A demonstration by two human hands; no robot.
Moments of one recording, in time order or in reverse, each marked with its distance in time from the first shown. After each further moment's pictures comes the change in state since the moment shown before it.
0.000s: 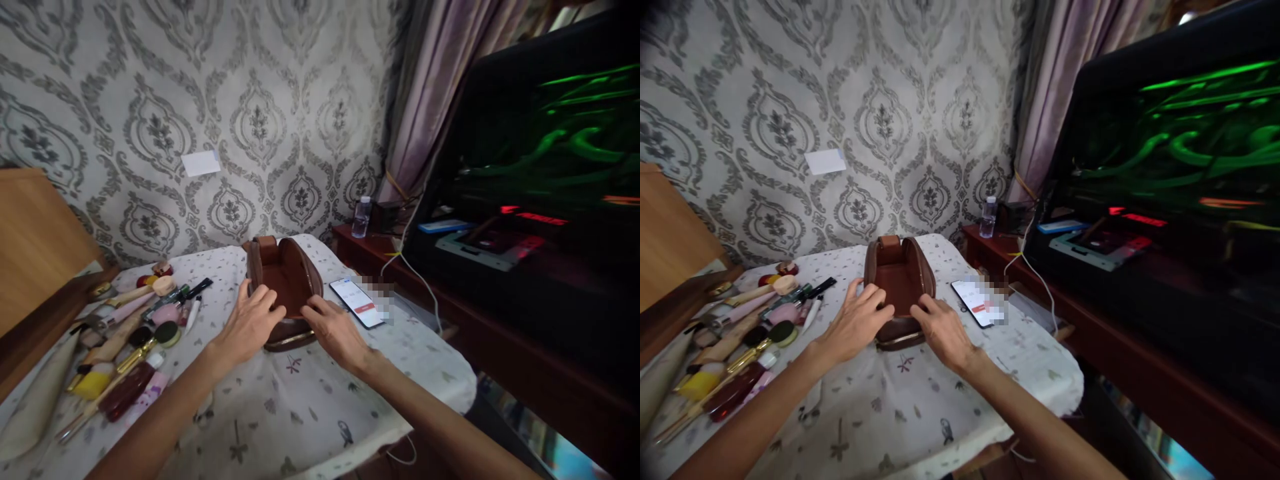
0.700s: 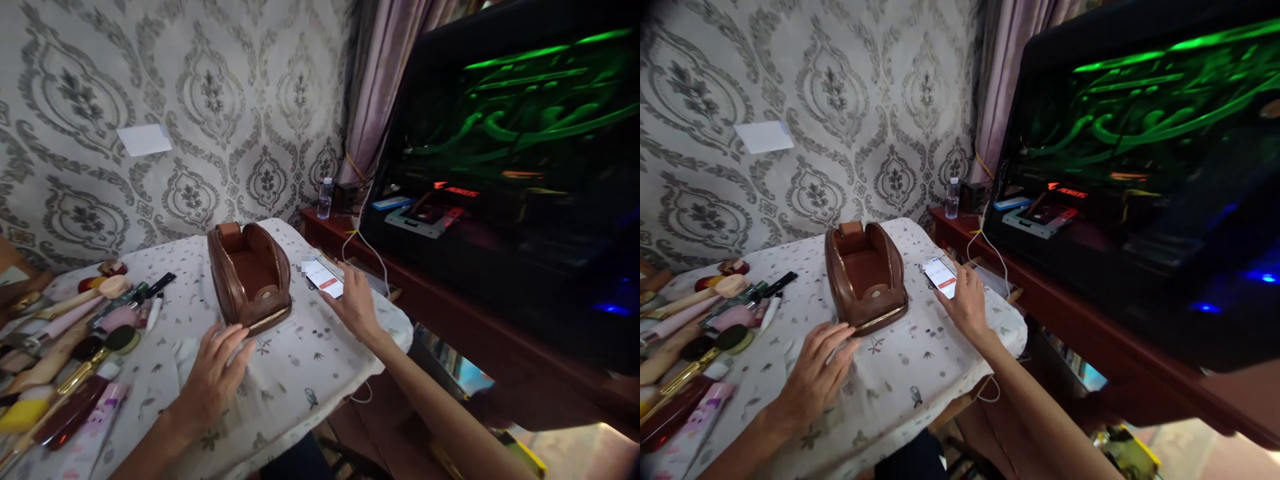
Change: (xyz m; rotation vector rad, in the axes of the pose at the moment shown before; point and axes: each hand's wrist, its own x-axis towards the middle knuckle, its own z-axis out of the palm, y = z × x) left_hand -0.081 0.051 0.032 -0.234 0.272 -0.001; right_hand -0.074 0.071 0.010 -0.002 0.194 0.635
